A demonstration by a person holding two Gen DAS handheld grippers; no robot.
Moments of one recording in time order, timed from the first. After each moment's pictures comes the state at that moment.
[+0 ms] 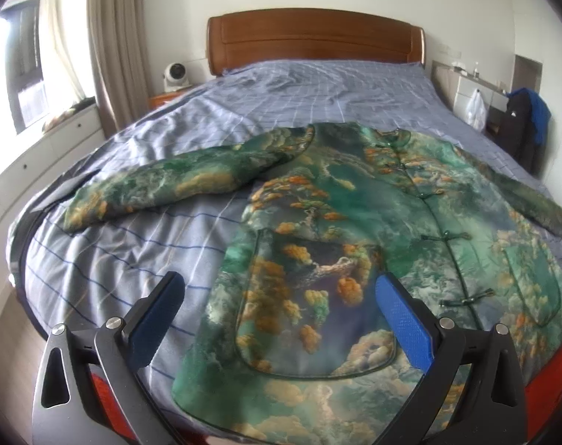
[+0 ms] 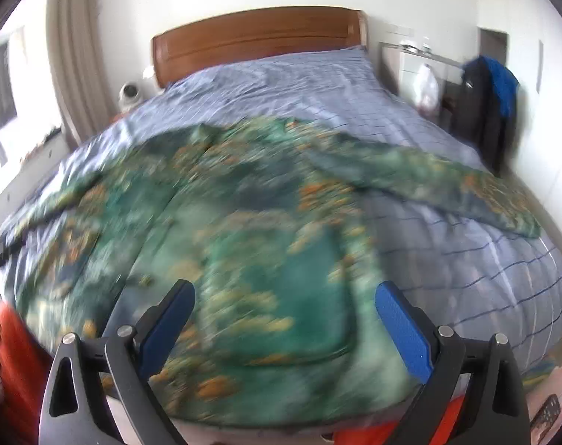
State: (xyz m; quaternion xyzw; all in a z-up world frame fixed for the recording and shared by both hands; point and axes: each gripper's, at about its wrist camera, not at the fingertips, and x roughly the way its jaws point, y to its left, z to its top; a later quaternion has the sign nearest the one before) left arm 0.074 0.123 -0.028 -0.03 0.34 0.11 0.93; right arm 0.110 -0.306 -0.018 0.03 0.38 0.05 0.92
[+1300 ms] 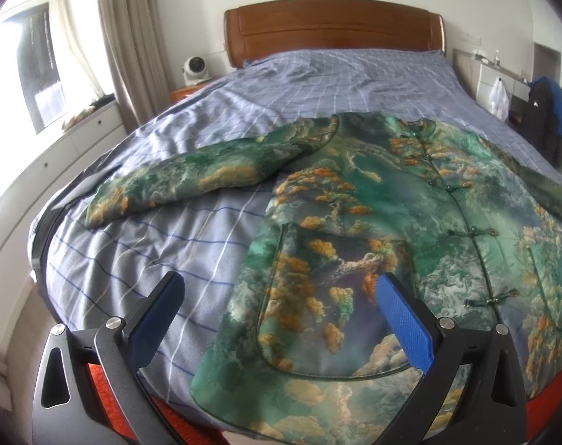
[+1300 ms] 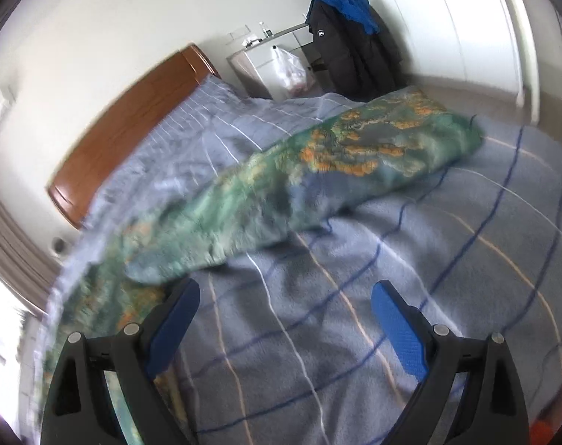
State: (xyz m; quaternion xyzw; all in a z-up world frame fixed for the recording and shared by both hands) left arm 0.082 0.124 -0.030 -0.01 0.36 0.16 0.92; right arm 0.182 -0.504 -0.094 0.30 0.31 -0.11 0.89
